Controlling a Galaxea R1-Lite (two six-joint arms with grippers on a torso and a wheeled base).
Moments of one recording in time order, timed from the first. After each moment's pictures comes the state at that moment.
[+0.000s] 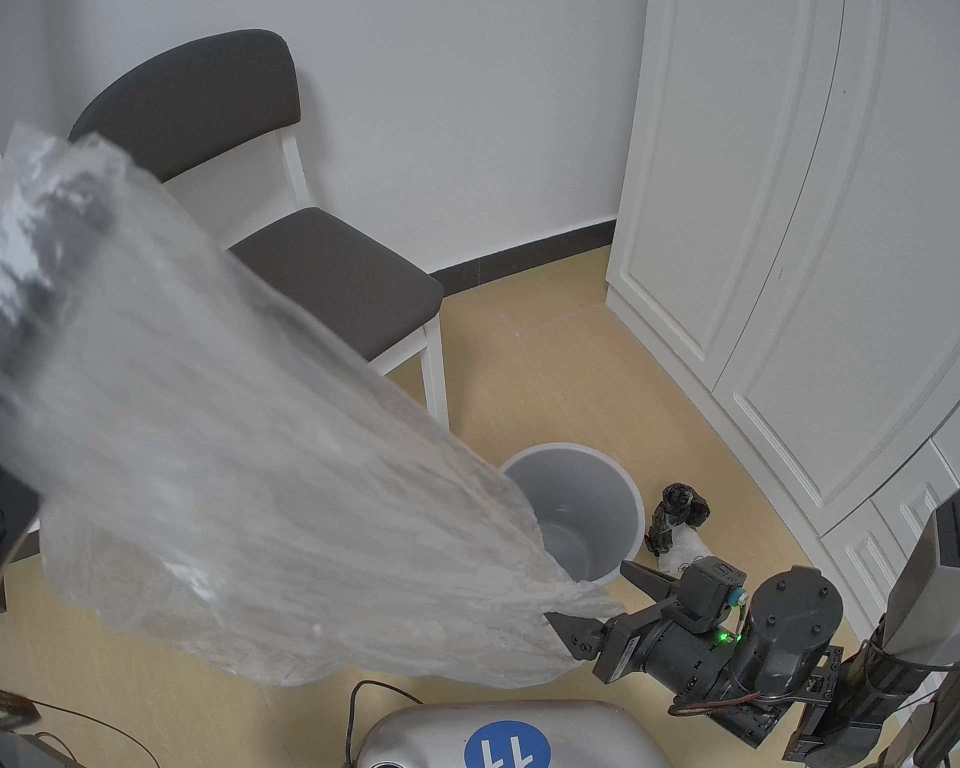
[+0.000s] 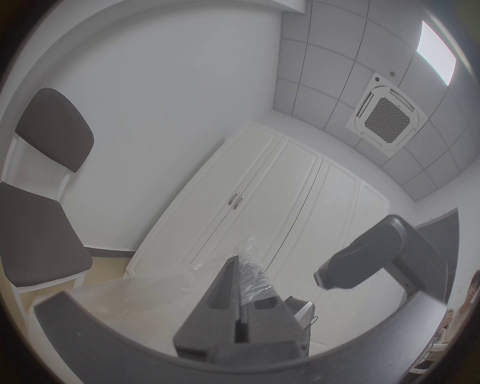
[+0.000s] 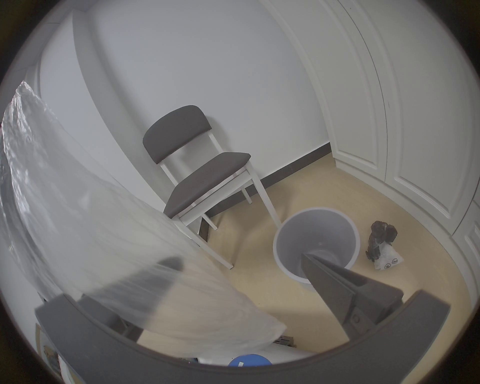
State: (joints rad) left arm -1.31 1.08 -0.50 -1.13 0.27 -0.15; right arm 0.92 1.94 -0.23 -1.55 -0.36 0.40
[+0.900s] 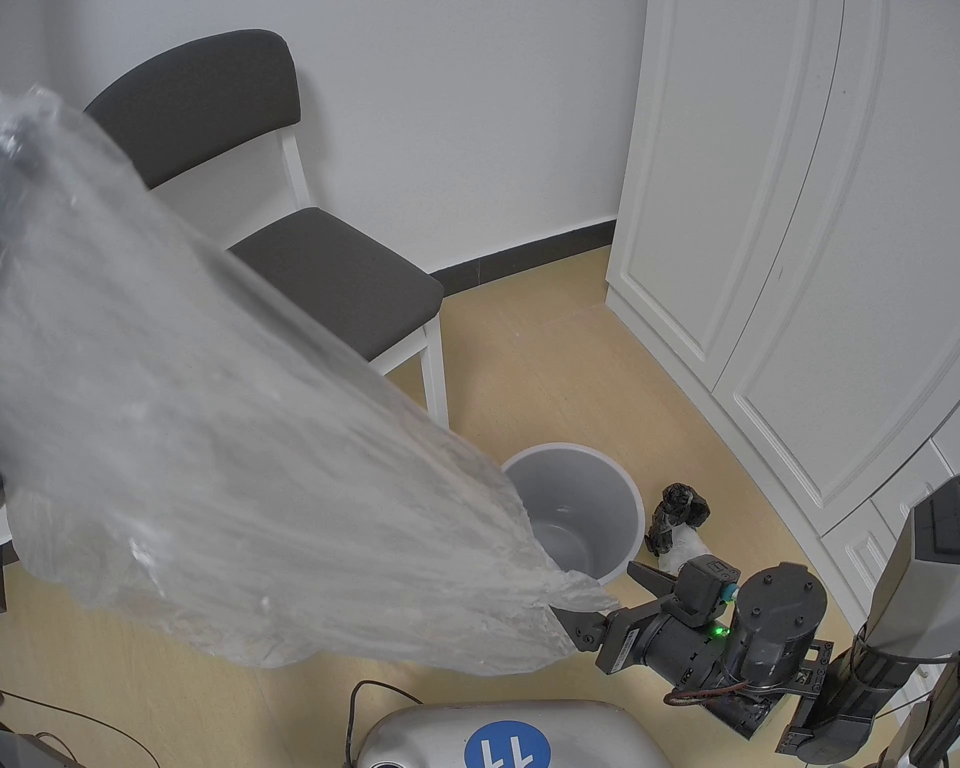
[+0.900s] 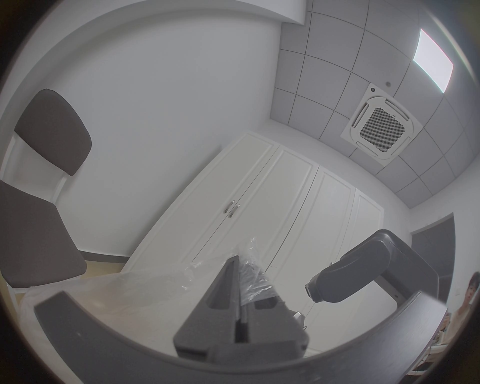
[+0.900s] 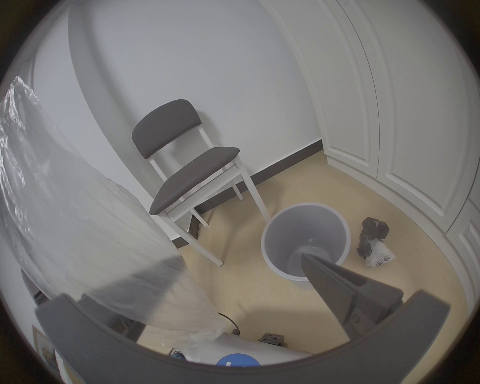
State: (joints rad) left arm -1.31 1.06 -0.49 -1.19 0.25 -0.15; right arm 0.88 1.98 -0.24 -1.55 -0.37 0.41
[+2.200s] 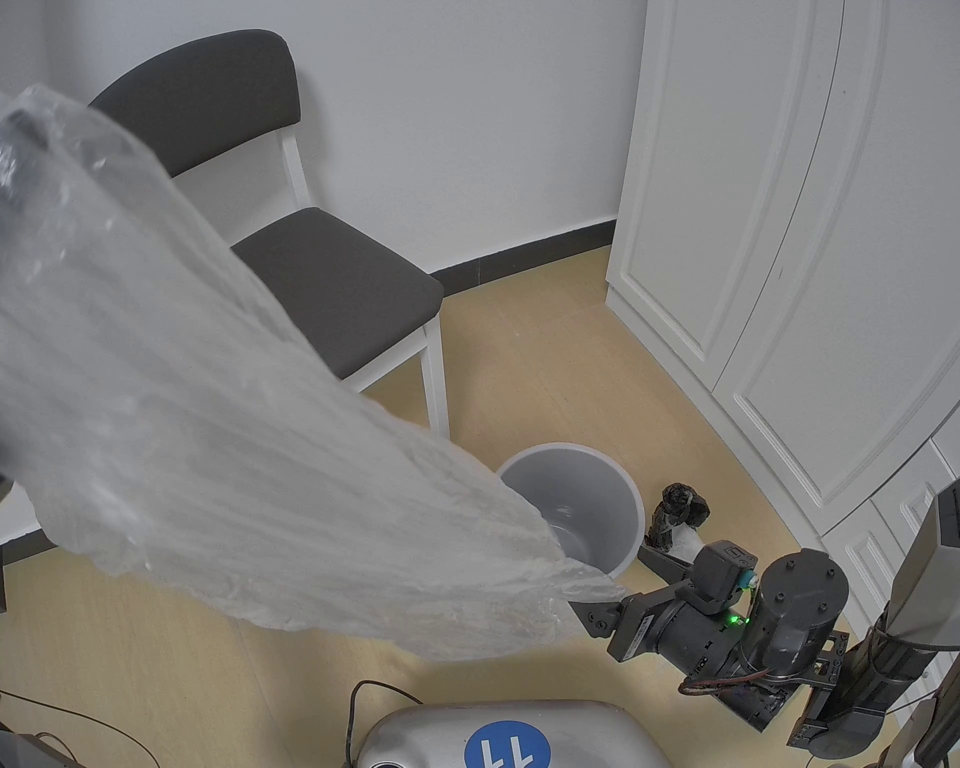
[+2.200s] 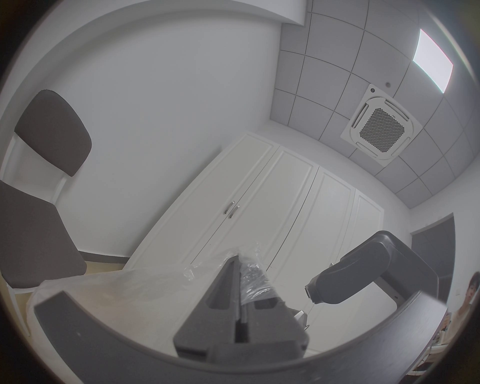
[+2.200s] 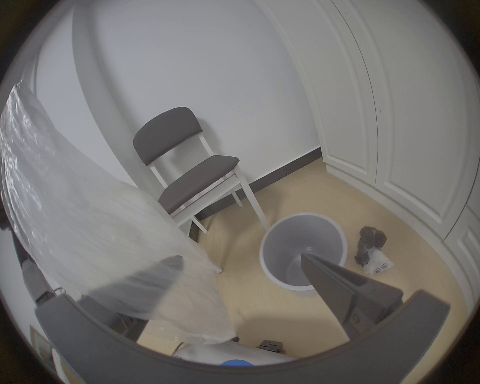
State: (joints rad) left arm -1.31 1.06 -0.50 -1.19 0.25 -0.14; right arm 0.87 1.93 -0.23 -1.55 -0.37 0.39
